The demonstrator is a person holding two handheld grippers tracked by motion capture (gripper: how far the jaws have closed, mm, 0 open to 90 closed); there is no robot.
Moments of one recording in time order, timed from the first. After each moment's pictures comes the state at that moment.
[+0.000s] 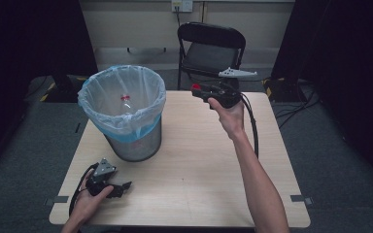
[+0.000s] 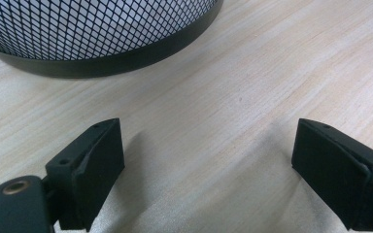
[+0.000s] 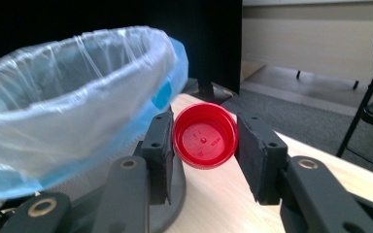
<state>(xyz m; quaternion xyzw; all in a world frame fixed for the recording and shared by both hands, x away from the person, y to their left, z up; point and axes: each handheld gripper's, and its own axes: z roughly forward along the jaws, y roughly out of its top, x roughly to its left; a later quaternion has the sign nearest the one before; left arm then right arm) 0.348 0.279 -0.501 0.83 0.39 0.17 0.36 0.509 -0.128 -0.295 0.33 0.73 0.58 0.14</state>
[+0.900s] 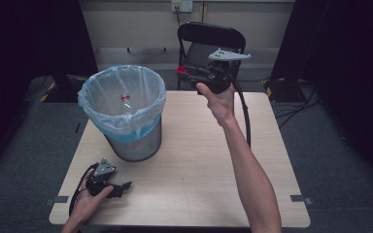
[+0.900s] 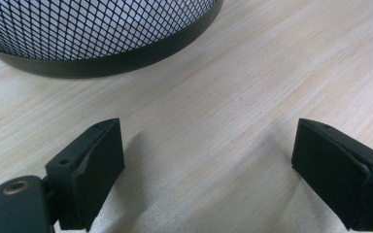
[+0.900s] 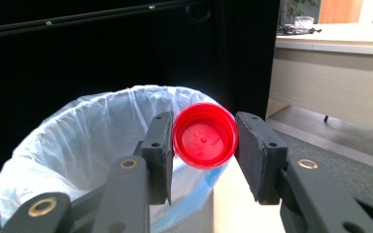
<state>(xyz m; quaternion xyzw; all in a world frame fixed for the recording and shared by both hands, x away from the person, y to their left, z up) 0.348 0.279 -0.501 0.83 0.39 0.17 0.36 0.507 -0.094 -0.244 0.26 0.72 0.63 0.13</state>
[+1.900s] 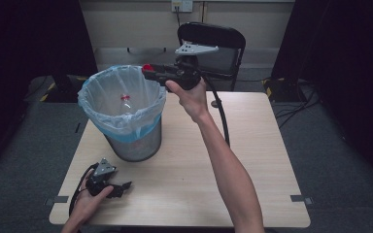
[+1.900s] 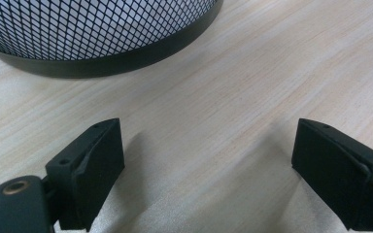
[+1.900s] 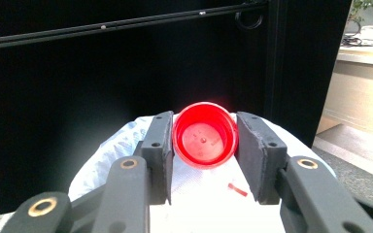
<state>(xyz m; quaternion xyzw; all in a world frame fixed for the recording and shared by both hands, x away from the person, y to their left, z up) 0.348 0.279 -0.501 0.83 0.39 0.17 0.36 0.502 -0.019 -0.227 0.19 0.73 0.65 0.09</state>
